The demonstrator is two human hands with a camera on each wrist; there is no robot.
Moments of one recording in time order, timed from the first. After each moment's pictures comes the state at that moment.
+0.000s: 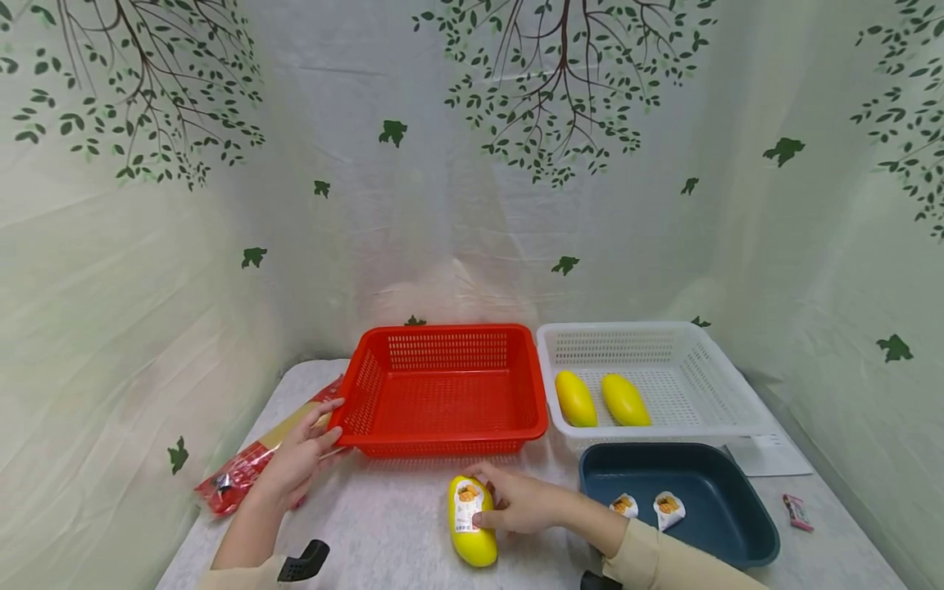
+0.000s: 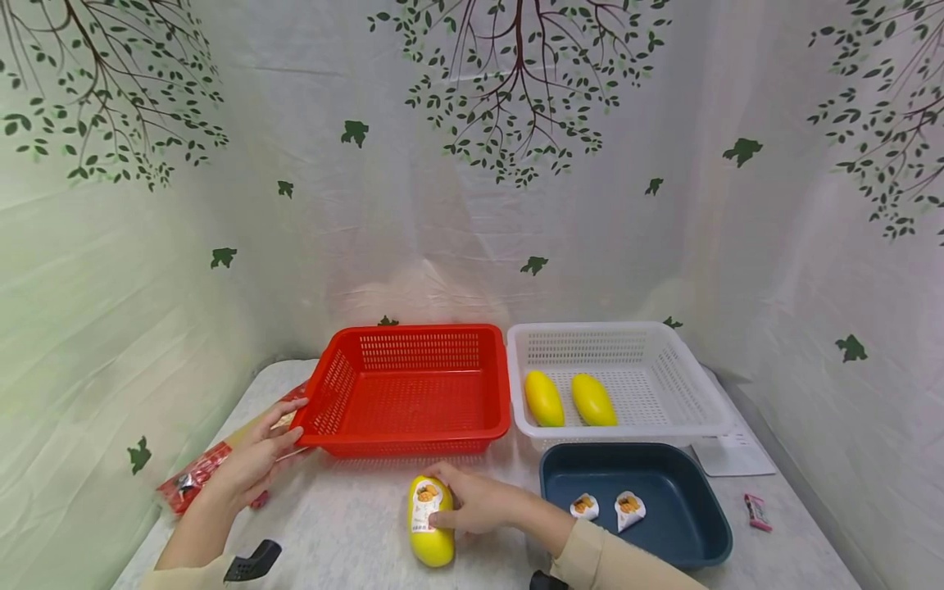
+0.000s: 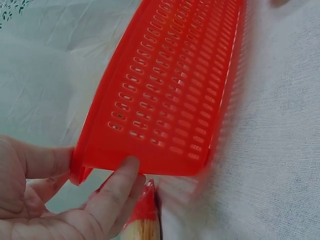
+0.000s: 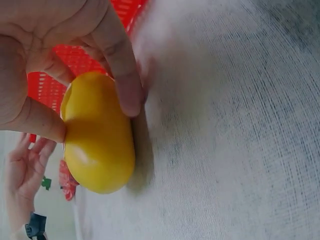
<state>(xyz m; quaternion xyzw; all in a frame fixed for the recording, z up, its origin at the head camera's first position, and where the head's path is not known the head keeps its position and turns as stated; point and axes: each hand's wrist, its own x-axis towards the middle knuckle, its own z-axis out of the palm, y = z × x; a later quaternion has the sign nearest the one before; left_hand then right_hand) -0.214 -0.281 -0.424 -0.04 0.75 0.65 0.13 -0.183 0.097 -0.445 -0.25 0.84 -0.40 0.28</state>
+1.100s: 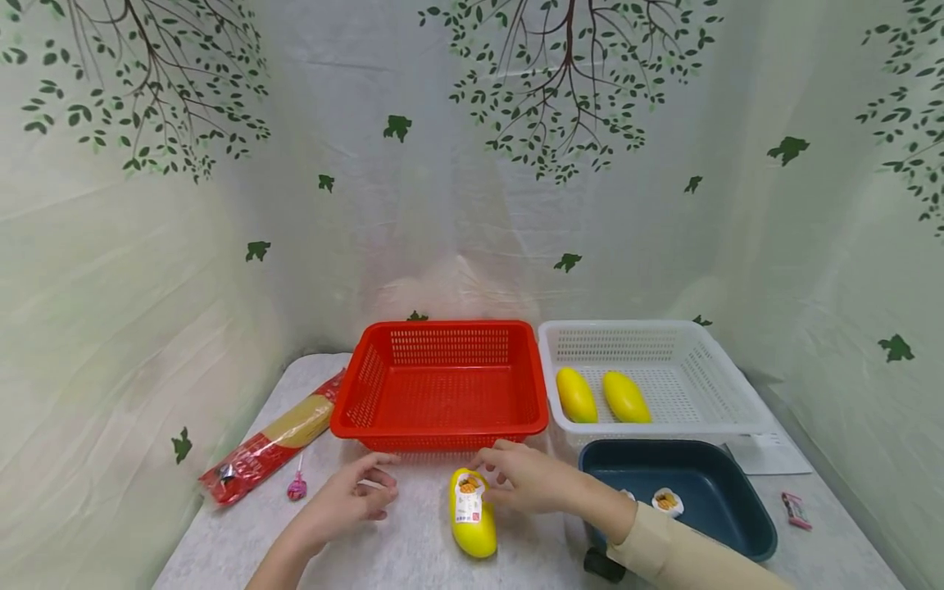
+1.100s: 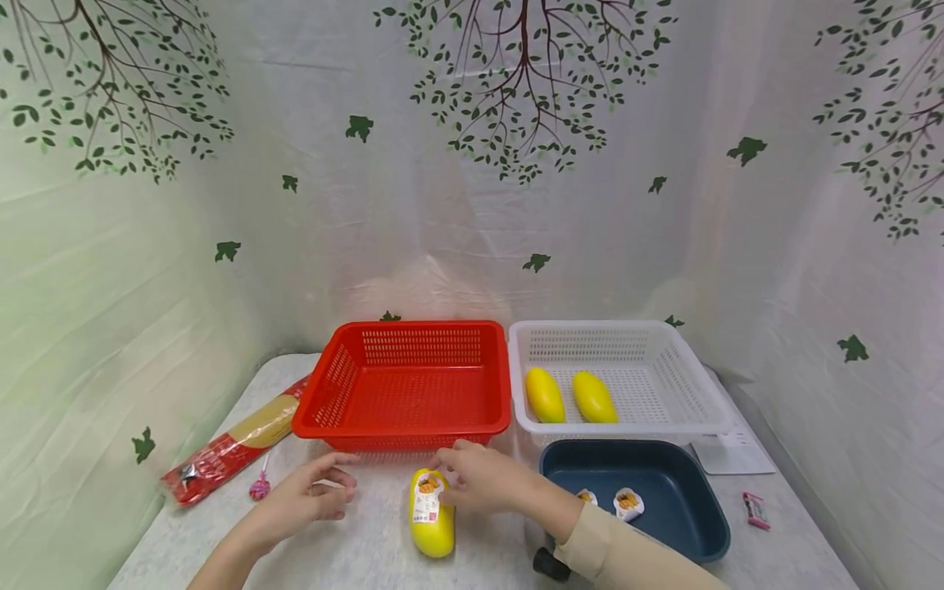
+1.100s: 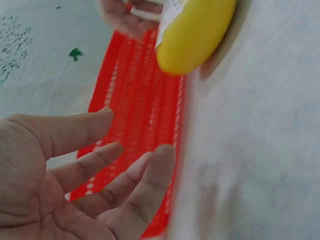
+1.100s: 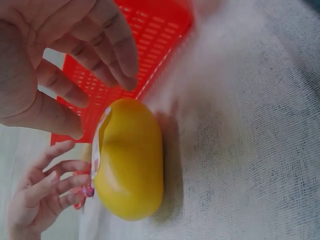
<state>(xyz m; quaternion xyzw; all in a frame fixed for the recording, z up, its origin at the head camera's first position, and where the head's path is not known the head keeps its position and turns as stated) -0.159 -0.223 -0.434 0.05 0.82 0.54 0.20 -0.185 0.100 -0.414 -0.30 0.91 -0.25 0.16</state>
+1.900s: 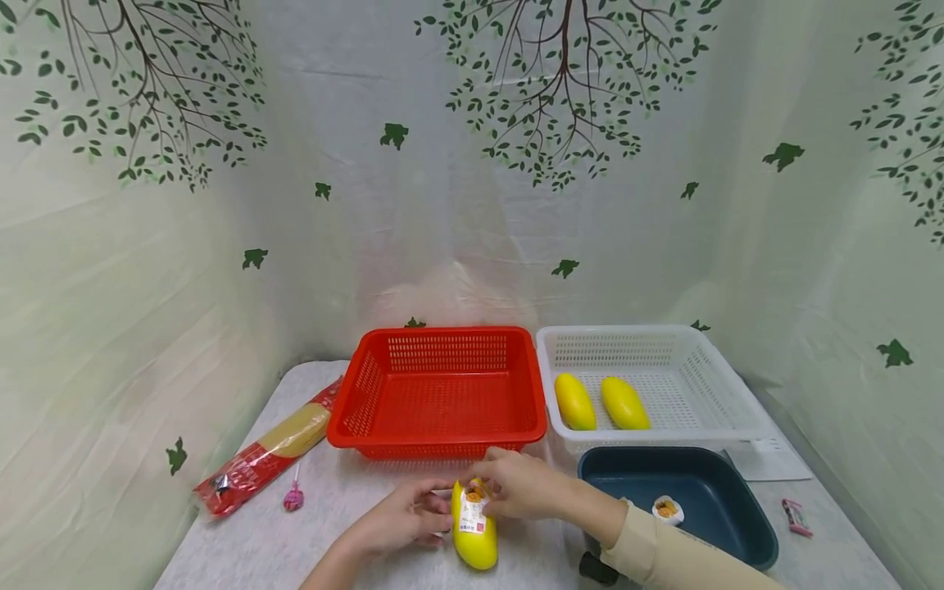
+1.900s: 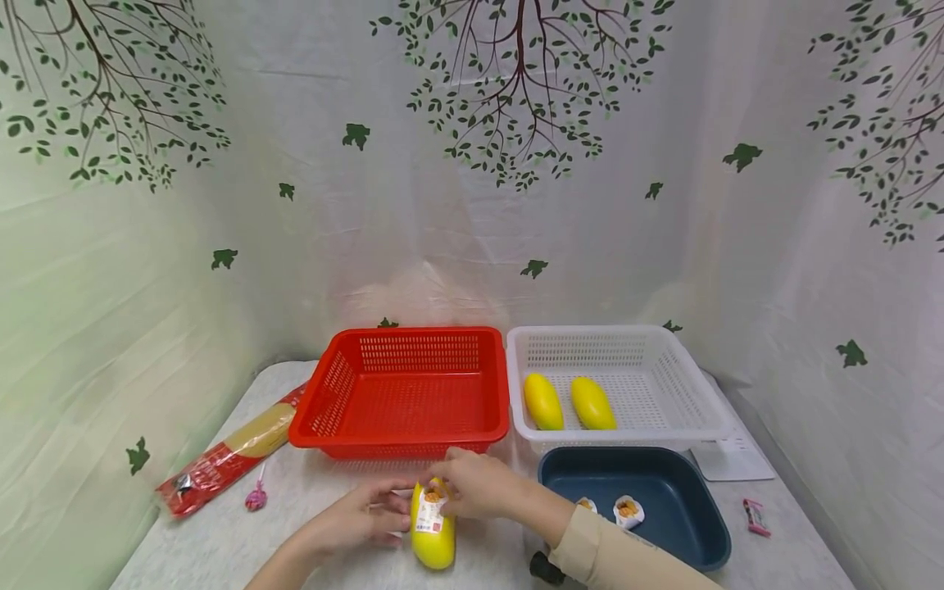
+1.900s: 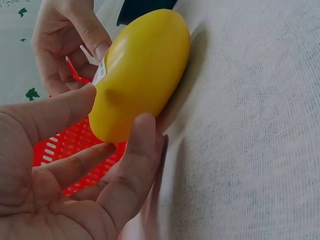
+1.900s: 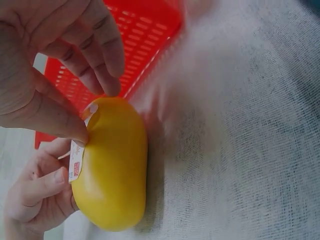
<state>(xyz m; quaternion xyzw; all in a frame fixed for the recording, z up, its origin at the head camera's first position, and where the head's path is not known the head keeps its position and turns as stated) -0.169 -0.163 -0.473 0.10 0.72 0.62 0.30 -0.193 0.093 -0.421 -0.33 0.91 -0.21 0.14</state>
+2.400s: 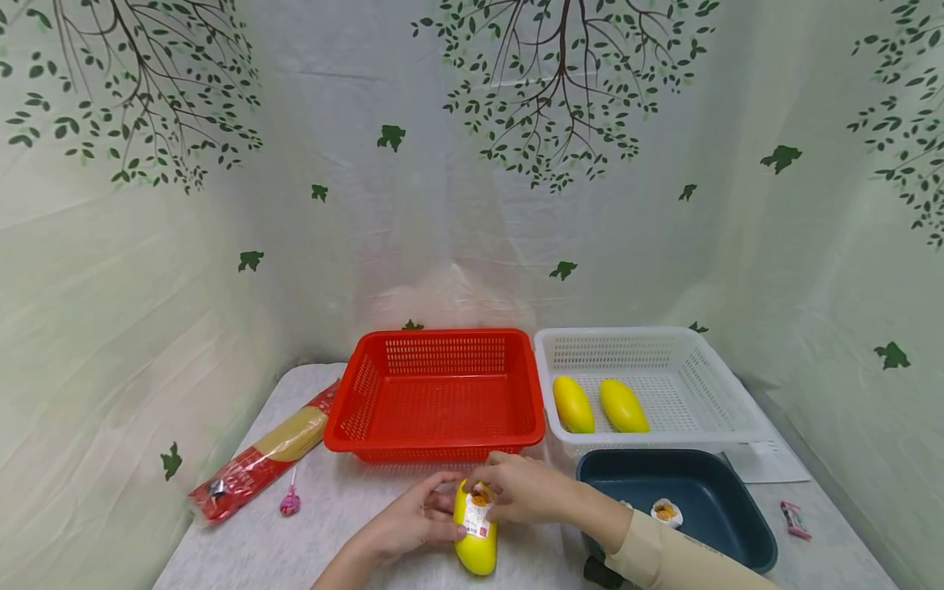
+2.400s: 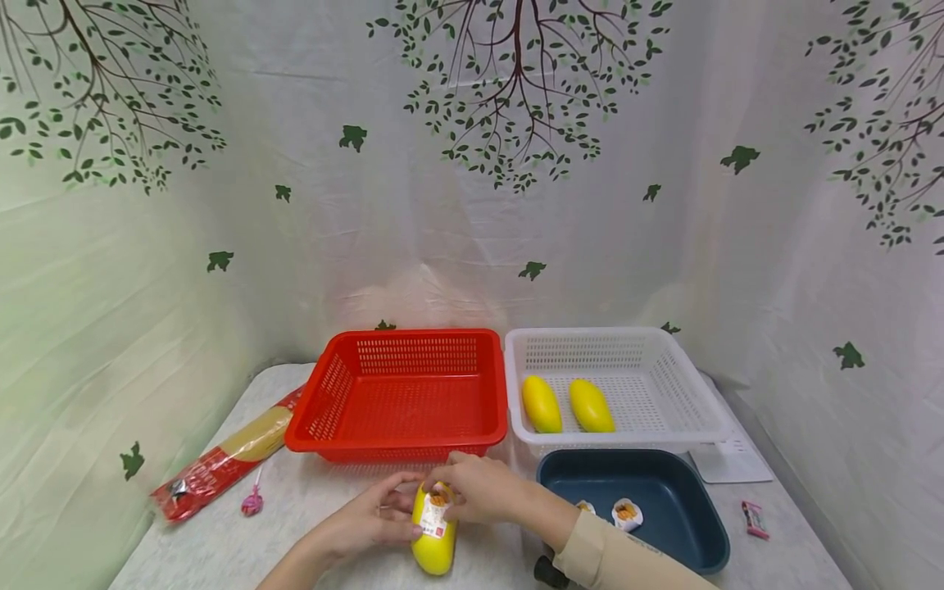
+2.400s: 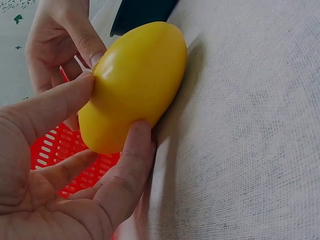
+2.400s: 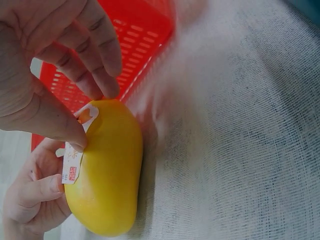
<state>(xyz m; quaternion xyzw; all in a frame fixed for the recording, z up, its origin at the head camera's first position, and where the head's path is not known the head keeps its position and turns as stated) -0.171 -0.147 -0.472 0.07 0.73 0.61 0.30 -0.193 0.104 -0.423 -0.34 0.91 -0.21 0.15</state>
